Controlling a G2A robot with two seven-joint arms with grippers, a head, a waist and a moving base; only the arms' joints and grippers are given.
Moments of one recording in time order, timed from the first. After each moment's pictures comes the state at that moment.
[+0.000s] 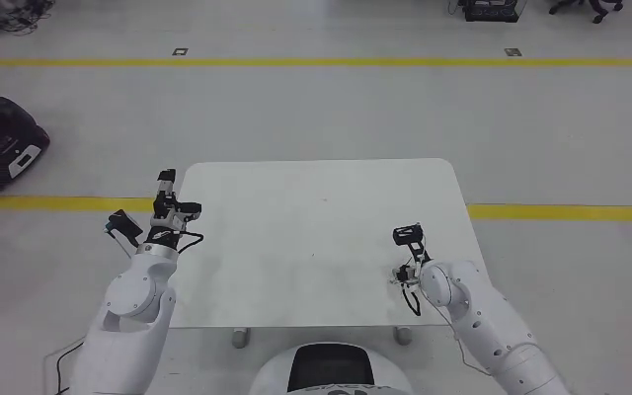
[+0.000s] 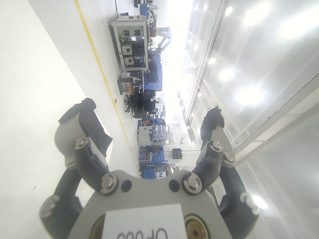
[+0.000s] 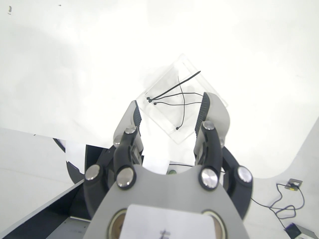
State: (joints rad) left arm 1.73 -1.15 -1.60 -1.80 -0.42 0.00 0.00; right arm -1.49 -1.11 1.14 -1.64 -1.11 0.21 1.04
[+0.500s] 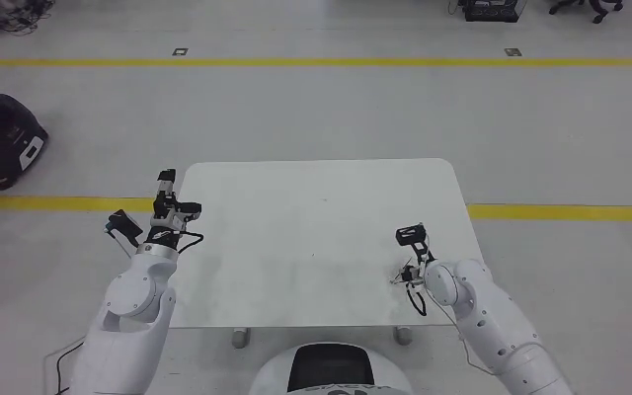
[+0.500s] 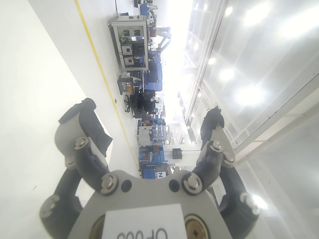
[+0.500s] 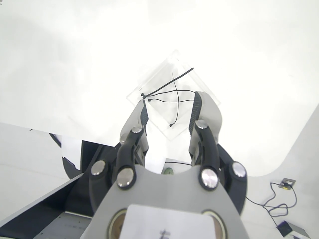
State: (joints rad) left arm 1.73 -1.15 -1.60 -1.80 -0.42 0.00 0.00; right arm -1.49 -1.11 1.16 -1.62 -1.11 0.15 1.05
